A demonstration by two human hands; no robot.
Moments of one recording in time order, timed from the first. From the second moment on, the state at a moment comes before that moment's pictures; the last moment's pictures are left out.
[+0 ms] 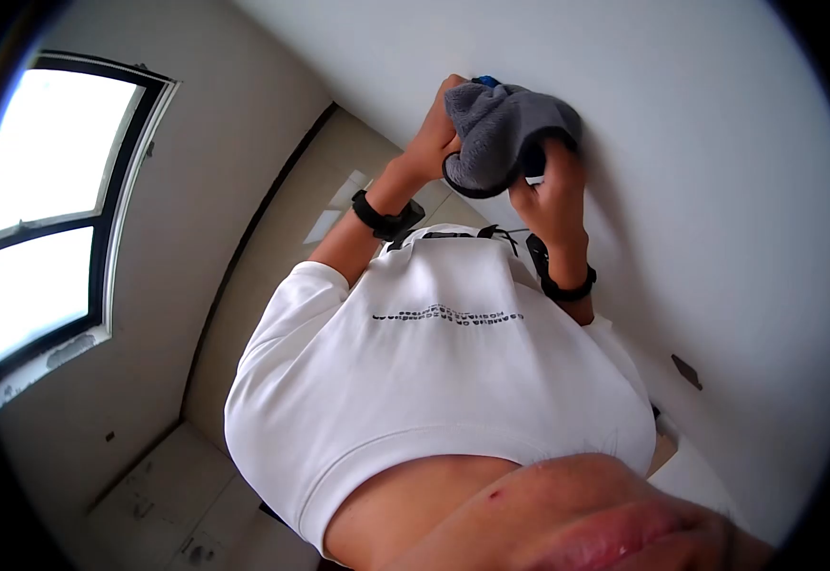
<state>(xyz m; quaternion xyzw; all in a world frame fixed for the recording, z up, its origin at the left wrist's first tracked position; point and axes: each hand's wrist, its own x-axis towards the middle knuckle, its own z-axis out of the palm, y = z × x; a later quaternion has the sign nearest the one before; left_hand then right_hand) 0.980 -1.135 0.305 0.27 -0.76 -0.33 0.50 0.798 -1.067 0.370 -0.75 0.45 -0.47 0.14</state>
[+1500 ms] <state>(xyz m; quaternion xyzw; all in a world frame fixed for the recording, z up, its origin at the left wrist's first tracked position) 1.156 -1.250 0.239 0.41 -0.40 -0.77 0.30 1.030 -1.177 0.308 -0.68 0.53 -0.42 0.30</state>
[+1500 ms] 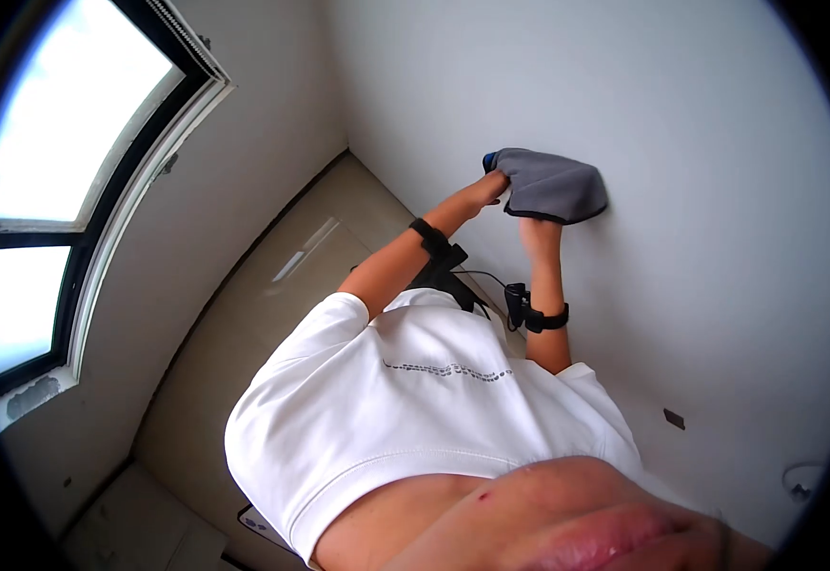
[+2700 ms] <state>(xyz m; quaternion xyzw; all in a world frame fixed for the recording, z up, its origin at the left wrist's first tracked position) 1.352 -1.154 0.499 0.54 -0.73 -0.19 0.37 1.123 -1.234 0.439 -0.61 0.26 -0.50 0.56</state>
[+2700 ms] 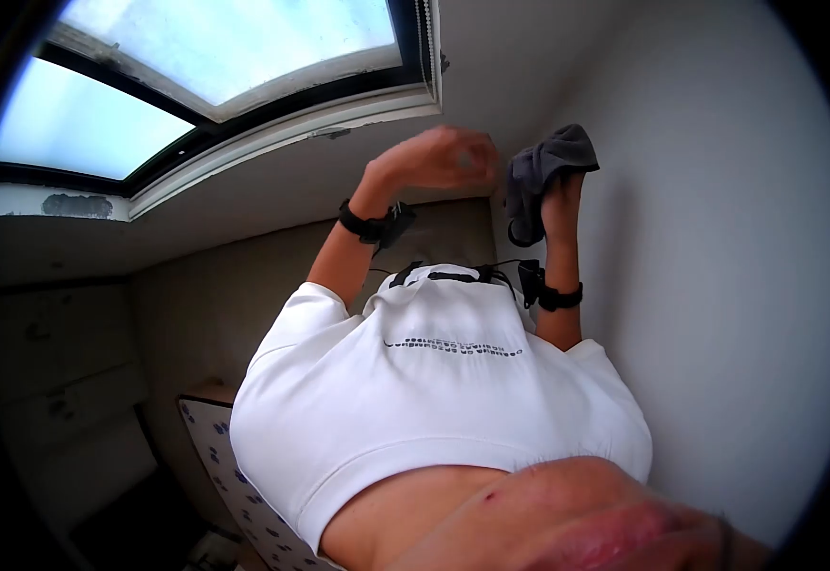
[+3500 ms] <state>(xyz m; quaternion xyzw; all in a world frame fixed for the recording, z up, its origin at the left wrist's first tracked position) 1.284 -1.128 0.502 0.49 -0.61 -0.21 0.59 1.146 -1.226 0.499 -0.63 0.17 -0.50 0.57</state>
